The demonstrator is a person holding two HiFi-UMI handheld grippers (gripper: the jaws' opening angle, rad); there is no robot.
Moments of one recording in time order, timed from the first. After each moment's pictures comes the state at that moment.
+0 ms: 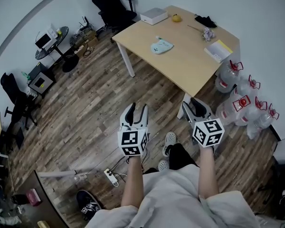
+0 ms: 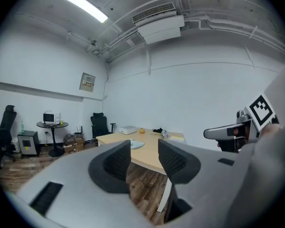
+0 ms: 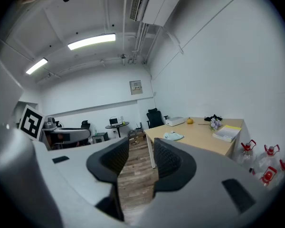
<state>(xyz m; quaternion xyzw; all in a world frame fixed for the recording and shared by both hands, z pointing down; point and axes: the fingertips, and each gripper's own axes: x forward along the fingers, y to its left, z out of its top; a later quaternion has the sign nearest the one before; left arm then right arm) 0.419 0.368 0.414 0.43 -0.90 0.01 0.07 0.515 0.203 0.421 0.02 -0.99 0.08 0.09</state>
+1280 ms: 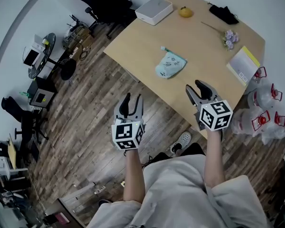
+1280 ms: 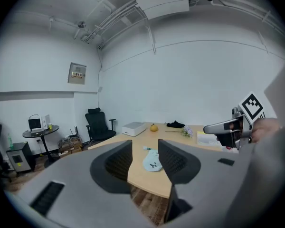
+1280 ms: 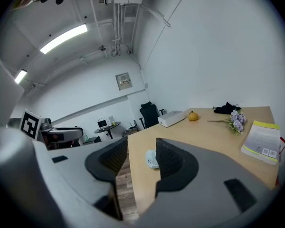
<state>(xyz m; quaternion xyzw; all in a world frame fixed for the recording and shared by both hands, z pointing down) 0.046 0.154 0.434 0.43 -0.89 0.07 0.11 0.147 -0.043 0.464 0.02 -0.98 0.15 0.13</state>
